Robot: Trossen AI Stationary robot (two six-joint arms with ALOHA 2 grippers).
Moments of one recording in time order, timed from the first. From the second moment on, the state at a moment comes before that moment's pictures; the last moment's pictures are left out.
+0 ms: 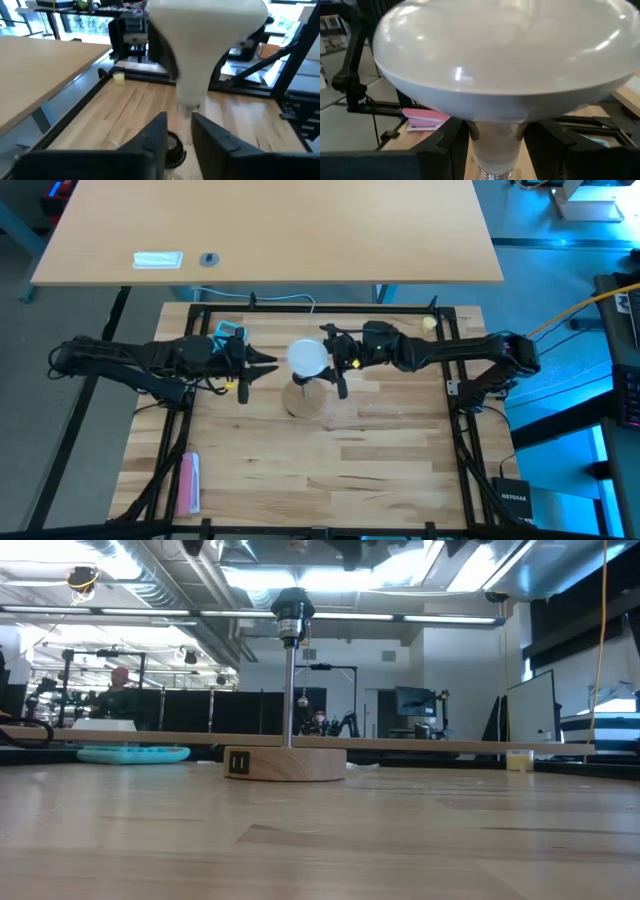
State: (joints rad) left arm -0.09 0.92 0.88 -0.19 -0.29 -0.10; right arm -0.09 1.53 1.15 0.33 -0.28 -0.01
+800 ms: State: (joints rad) left arm 0.17 1.17 0.40 0.54 0.15 -0.12; right arm -0.26 1.44 1.15 0.18 -0.46 -0.01
